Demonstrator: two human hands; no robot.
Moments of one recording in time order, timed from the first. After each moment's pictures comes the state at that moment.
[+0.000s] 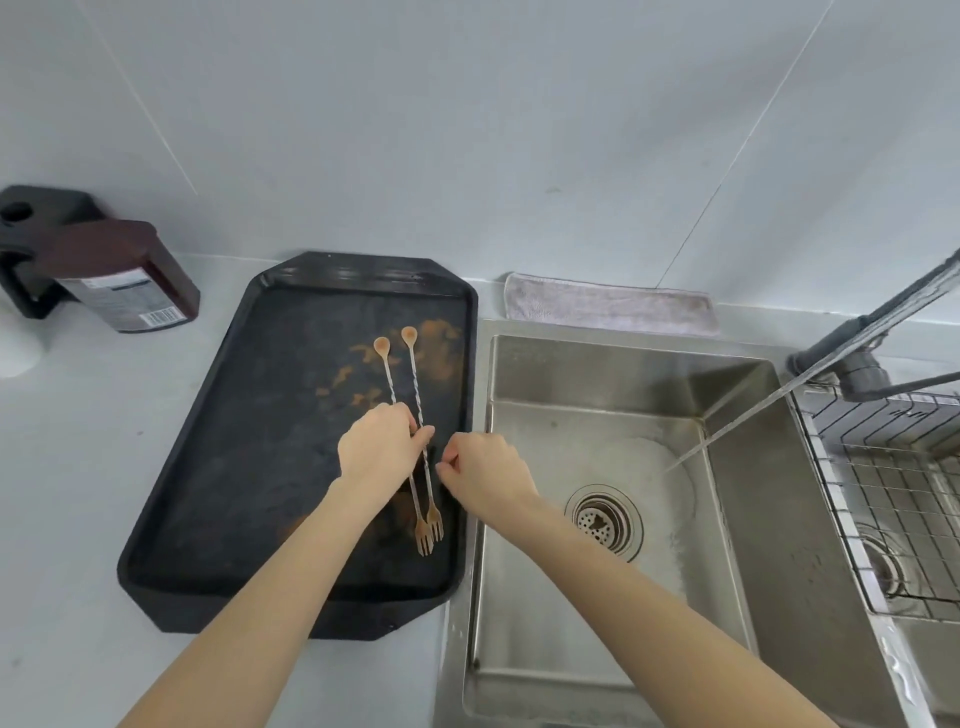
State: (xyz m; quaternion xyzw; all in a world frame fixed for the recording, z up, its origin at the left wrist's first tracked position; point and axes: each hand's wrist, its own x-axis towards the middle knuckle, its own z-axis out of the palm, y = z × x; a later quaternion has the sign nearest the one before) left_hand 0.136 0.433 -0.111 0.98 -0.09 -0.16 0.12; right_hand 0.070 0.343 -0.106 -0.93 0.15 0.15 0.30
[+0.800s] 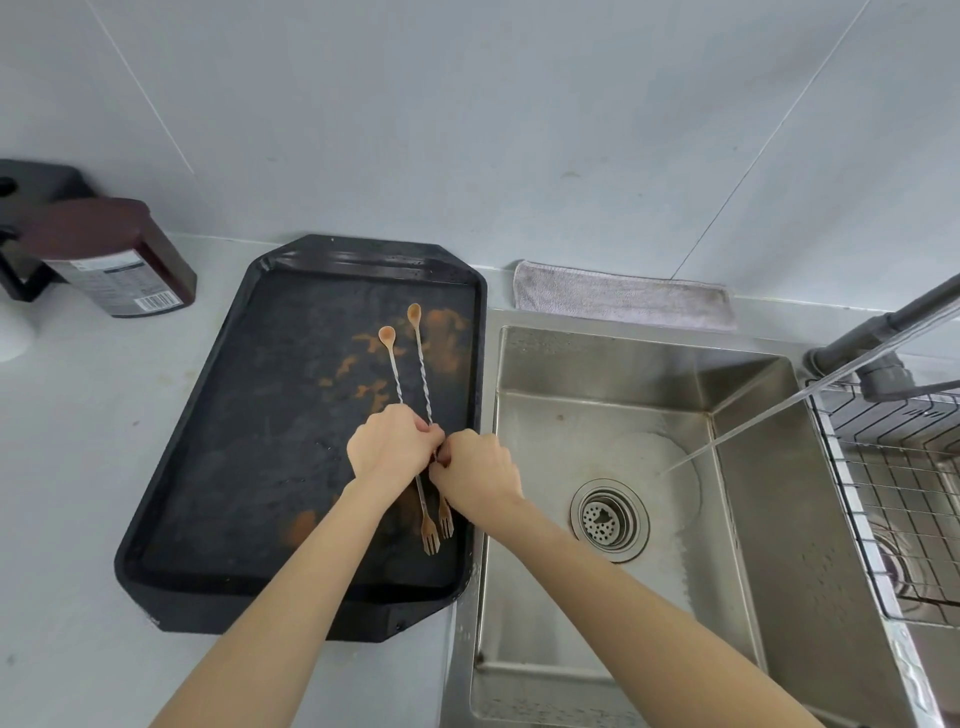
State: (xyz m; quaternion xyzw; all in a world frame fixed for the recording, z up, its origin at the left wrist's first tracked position) left_hand 0.139 0.428 -0.122 0.96 -0.01 -0.20 0.18; right_hand 0.084 0.359 -0.124 -0.91 0.20 0.16 0.32
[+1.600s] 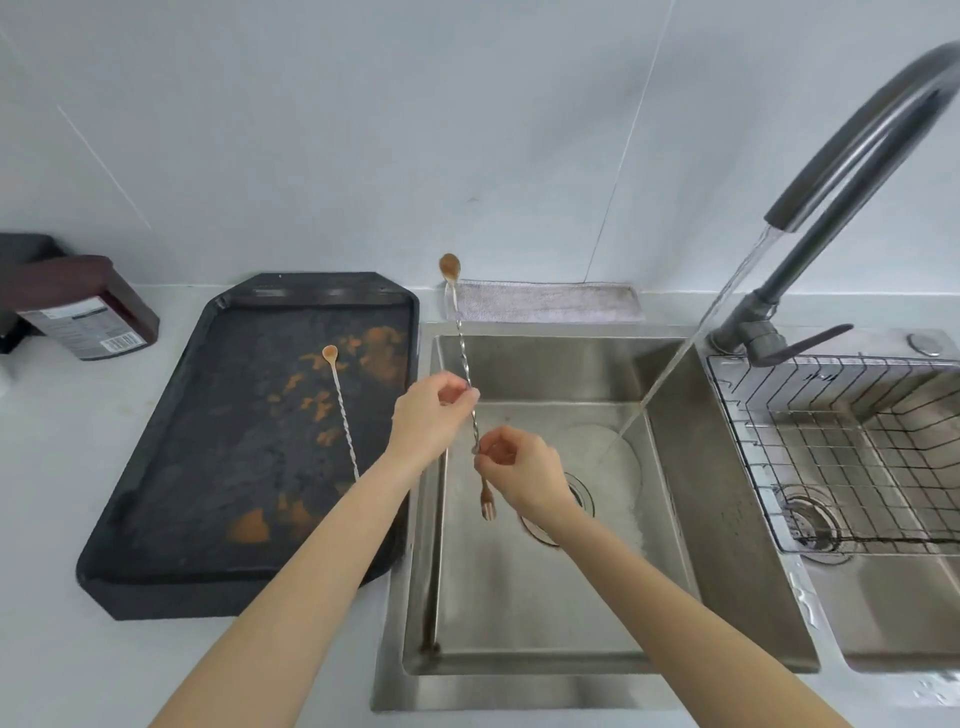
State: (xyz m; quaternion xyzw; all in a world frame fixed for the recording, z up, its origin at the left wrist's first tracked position) left_hand 0.077 0.355 -0.067 0.88 -0.13 -0.17 0.42; right_hand -0.006 0.272 -0.095 -0.83 0.27 0.03 0.49
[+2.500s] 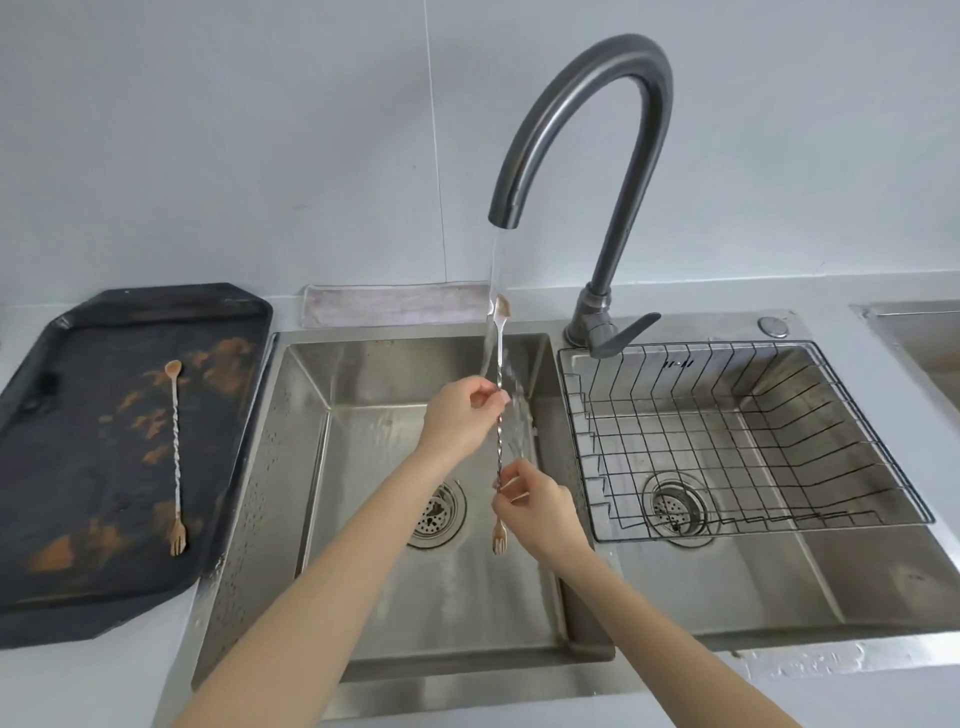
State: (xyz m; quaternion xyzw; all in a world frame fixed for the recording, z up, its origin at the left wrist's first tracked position) left_hand -0.019 0.162 -0.075 0.86 -0.19 -0.22 0.42; right_hand -0.133 0.111 -0.116 -0.82 0.31 0.04 0.48
